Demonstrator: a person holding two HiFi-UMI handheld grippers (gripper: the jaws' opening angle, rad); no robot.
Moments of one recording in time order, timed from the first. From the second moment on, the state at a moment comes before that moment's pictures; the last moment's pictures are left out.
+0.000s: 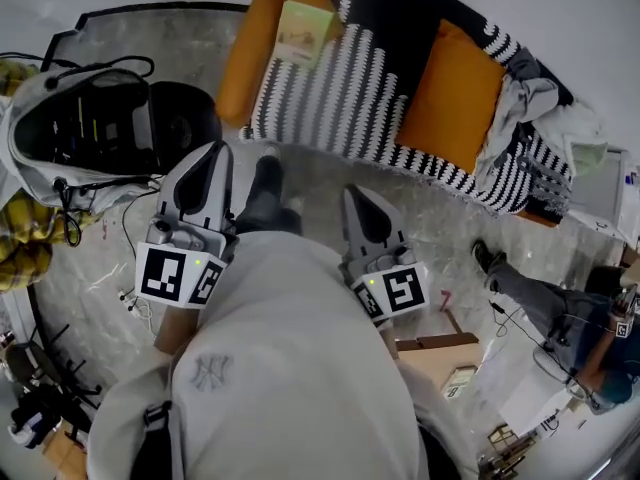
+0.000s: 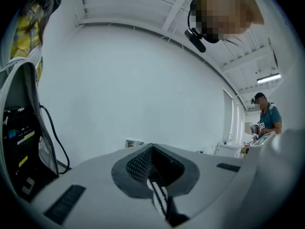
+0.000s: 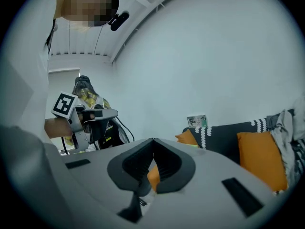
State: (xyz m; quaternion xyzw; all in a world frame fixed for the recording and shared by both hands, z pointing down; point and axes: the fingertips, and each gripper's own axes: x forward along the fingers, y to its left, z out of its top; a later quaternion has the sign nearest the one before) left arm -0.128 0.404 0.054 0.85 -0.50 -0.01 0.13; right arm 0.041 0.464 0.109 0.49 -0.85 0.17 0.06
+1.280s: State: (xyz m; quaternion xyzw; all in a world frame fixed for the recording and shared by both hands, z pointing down) left arm -0.219 0.218 0.074 0.85 -0.50 0.00 0.15; right arm -0.030 0.291 0.116 0.51 -0.83 0.18 0.08
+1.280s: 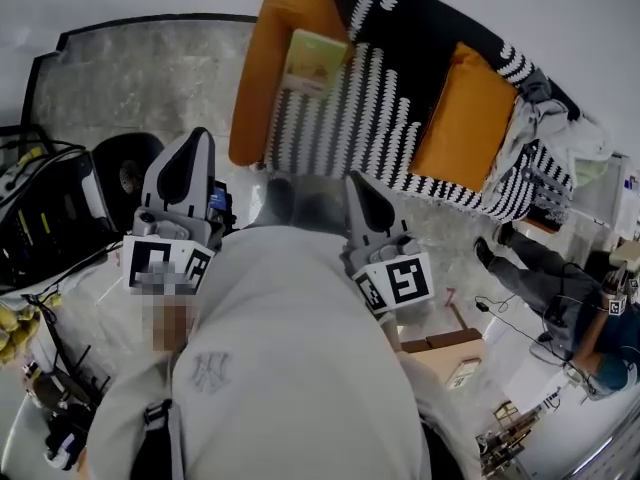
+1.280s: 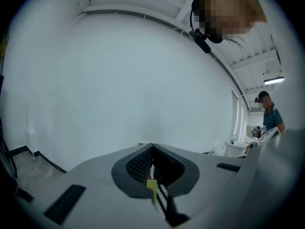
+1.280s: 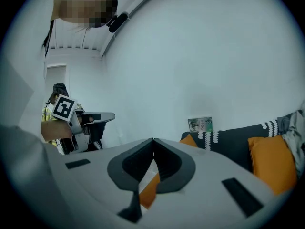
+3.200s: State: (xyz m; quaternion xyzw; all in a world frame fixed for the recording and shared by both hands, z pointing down) left arm -0.125 0.136 0.056 0.81 -0.57 0.00 0.13; right arm 0.065 0.169 0.124 0.43 -0.88 0.19 0.07
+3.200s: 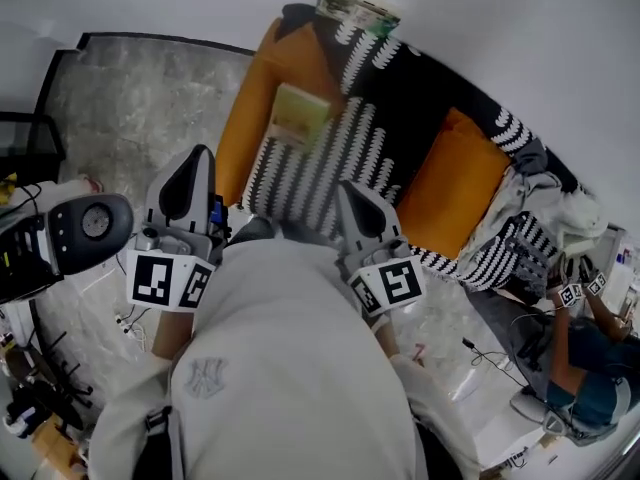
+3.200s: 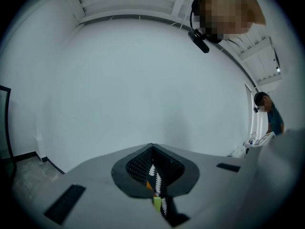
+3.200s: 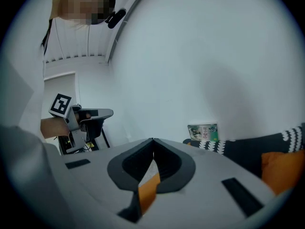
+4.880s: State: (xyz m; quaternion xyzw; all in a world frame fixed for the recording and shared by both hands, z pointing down) left arm -0.151 0.042 0.066 0.83 -0.55 0.00 0.11; right arm 0.077 0.100 0.114 0.52 -0.84 0.17 0.06
